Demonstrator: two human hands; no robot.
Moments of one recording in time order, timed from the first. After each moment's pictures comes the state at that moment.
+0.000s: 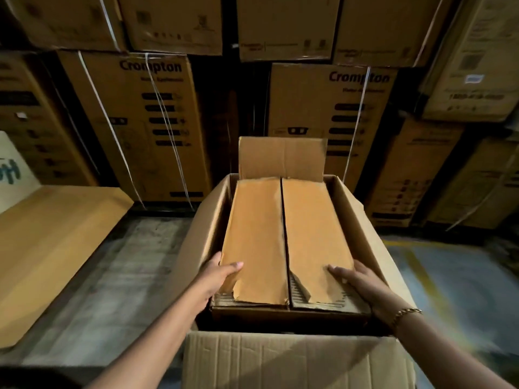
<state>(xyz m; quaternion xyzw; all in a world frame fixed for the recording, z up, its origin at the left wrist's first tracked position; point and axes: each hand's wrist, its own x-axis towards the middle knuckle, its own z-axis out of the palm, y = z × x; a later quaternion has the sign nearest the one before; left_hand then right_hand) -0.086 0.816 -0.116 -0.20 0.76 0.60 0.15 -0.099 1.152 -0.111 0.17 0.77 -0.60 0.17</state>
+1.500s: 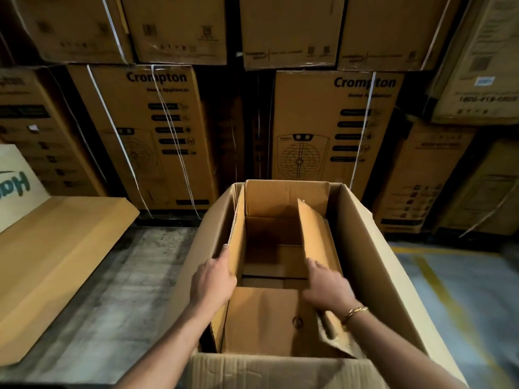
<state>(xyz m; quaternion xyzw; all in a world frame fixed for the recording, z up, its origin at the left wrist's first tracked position) -0.100 0.820 -0.106 -0.13 0.98 0.11 -0.06 -0.129 1.059 -0.110 -0.04 0.99 -0.10 0.13</state>
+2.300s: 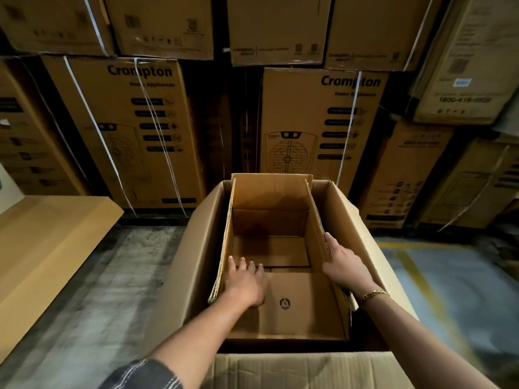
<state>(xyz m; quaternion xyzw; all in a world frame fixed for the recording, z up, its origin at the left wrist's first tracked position) -0.147 0.887 -0.146 0.08 0.96 -0.15 0.22 -0.141 1.111 -0.075 0.05 0.97 -0.23 0.10</state>
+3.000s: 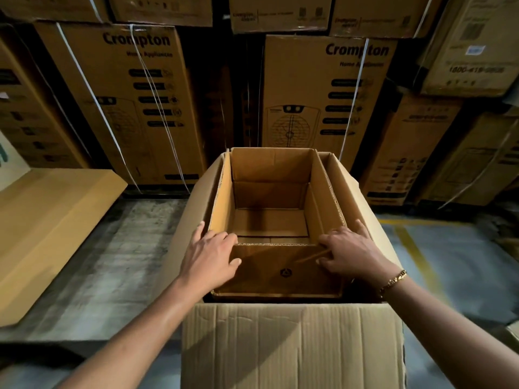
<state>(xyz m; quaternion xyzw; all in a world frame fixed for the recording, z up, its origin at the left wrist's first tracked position) -0.057 0.821 -0.103 0.10 0.99 0.02 -0.05 -0.090 1.125 -0.068 -0.17 0.98 0.04 0.09</state>
